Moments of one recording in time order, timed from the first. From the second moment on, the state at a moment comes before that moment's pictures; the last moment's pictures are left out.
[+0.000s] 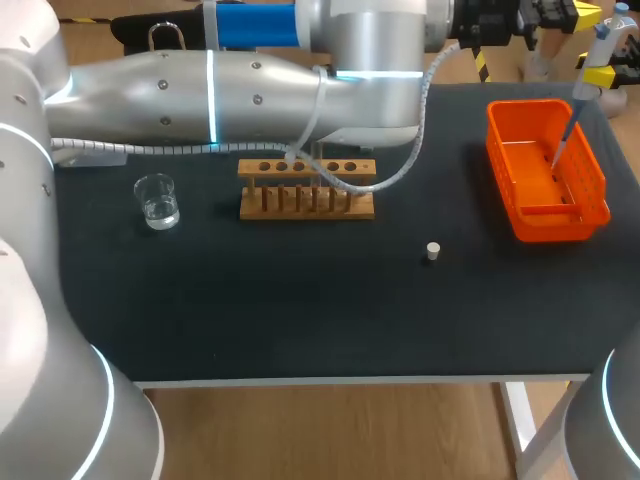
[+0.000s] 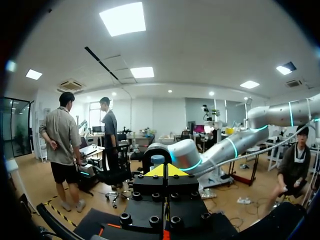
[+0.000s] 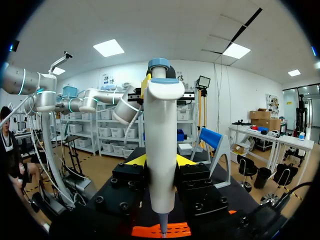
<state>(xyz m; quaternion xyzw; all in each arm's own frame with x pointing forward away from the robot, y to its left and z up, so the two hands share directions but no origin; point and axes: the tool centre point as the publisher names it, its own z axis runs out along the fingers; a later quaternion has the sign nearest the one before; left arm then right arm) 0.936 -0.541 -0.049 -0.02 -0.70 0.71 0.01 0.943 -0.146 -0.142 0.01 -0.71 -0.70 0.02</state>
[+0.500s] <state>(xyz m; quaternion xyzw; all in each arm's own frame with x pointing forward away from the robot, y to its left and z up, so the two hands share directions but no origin) 0.941 -0.551 -0.051 -0.02 -0.71 0.71 0.02 0.943 -0.146 -0.142 0.01 -0.71 -0.70 0.02</state>
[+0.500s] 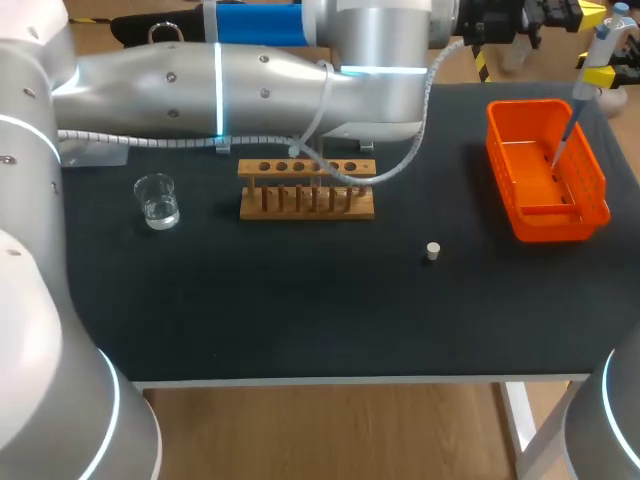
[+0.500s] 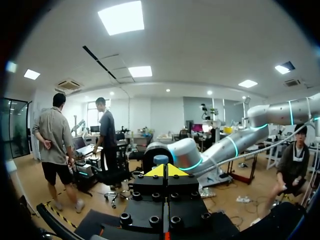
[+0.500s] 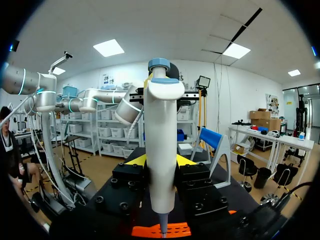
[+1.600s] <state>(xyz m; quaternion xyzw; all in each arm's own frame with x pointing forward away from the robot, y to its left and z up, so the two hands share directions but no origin) 0.942 -0.559 -0.062 -0.02 -0.71 0.70 0.03 0.943 -0.146 -0.144 0.01 -0.72 -0.70 0.02</state>
